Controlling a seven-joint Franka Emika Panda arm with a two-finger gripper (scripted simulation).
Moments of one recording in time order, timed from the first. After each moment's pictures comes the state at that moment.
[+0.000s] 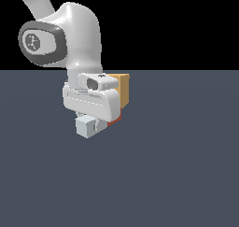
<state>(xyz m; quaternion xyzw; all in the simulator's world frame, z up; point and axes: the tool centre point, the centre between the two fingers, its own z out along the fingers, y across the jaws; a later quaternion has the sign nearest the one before) -0.089 0.025 0.038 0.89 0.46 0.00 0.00</state>
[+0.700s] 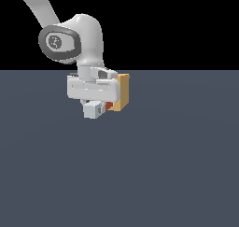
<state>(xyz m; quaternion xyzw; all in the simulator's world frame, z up) -0.096 0.123 0.052 0.81 0.58 0.00 0.00</state>
